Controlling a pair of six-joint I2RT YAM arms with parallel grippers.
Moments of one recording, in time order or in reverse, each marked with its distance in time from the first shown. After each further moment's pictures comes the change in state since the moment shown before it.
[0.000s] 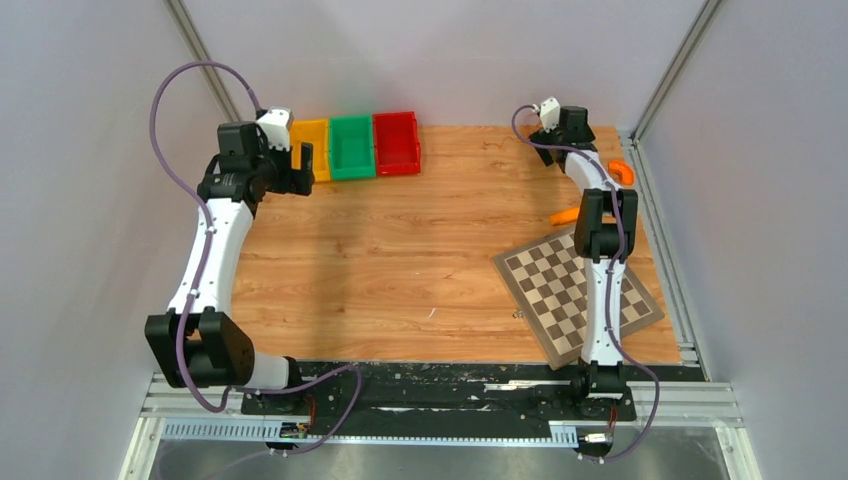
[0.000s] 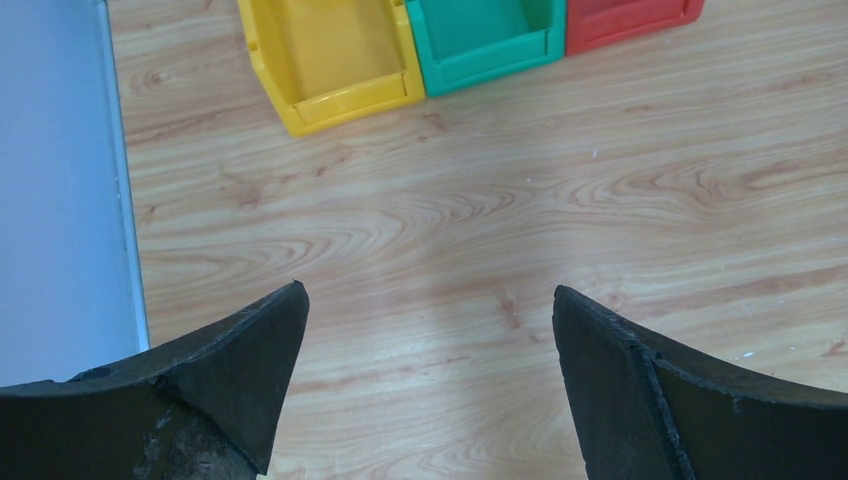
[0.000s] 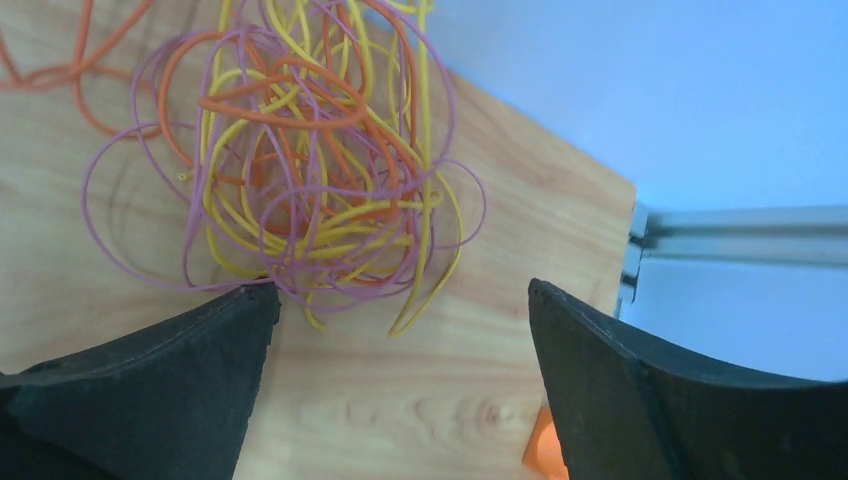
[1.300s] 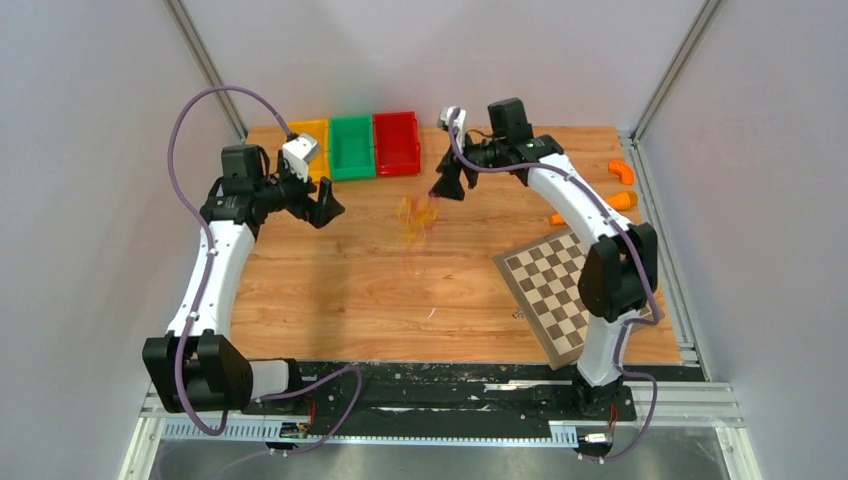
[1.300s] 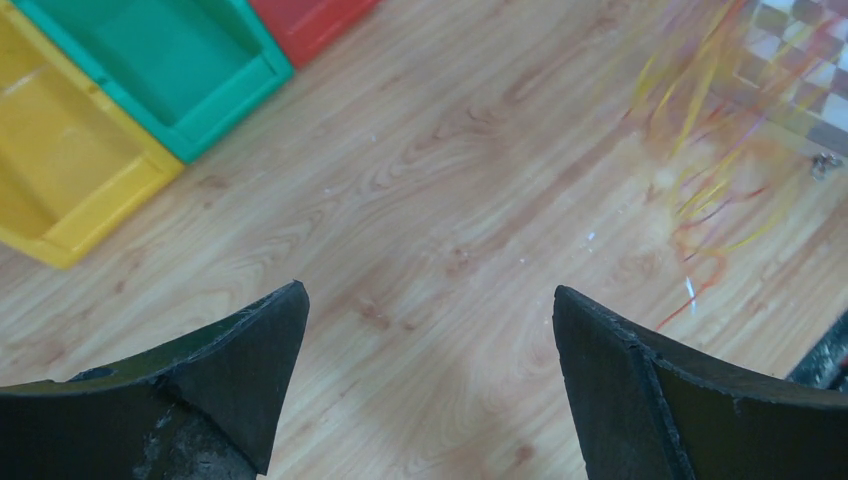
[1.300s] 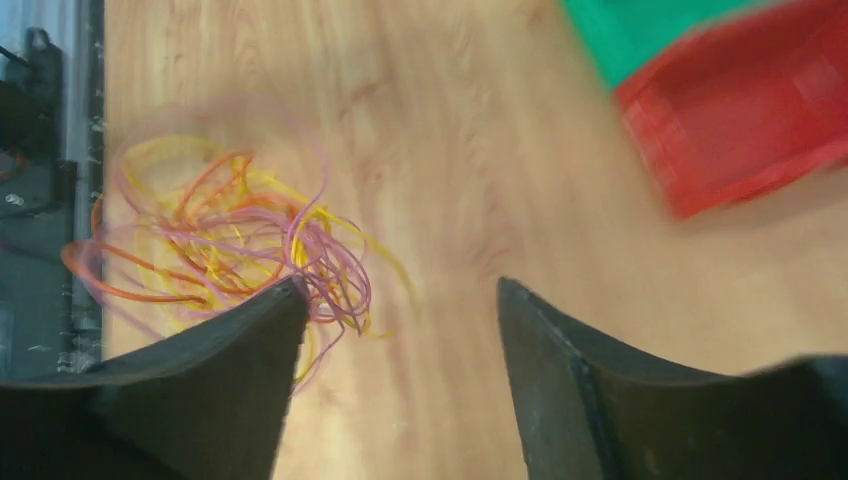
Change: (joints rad) left arm 0.000 -0.093 -0.138 0.004 0.480 0.203; right arm 0.423 -0.697 -0.369 -0.317 -0.984 0.158
